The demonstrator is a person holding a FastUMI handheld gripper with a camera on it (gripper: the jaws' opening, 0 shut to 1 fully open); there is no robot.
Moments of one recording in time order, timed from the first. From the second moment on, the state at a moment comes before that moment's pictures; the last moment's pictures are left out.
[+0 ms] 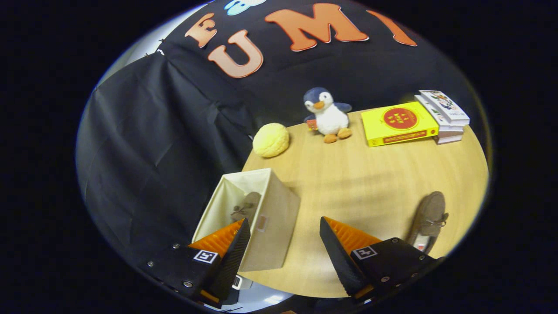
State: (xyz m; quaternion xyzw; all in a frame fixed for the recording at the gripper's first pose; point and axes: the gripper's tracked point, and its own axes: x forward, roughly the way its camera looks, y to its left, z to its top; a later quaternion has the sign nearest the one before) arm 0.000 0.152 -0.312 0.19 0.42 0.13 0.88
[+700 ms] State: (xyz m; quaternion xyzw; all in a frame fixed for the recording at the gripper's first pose) arm -0.078 -0.056 -0.459 0.06 0.47 -0.06 0.88
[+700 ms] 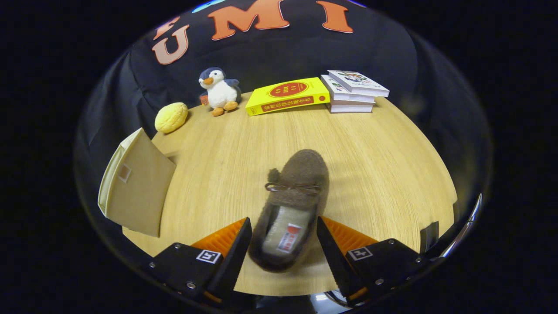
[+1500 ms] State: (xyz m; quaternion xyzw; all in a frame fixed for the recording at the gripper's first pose) arm -0.027 -0.096 -0.505 0.00 0.44 -0.08 0.89
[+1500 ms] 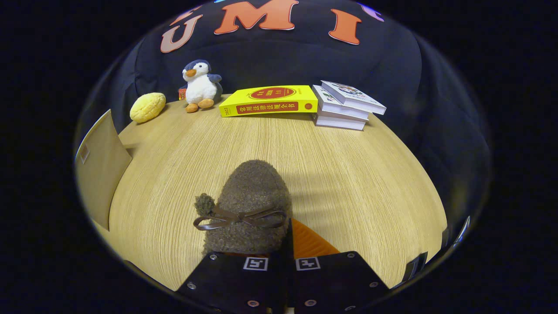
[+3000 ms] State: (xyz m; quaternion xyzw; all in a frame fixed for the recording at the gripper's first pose) arm 0.043 0.283 -0.262 0.08 0.39 0.08 0.92
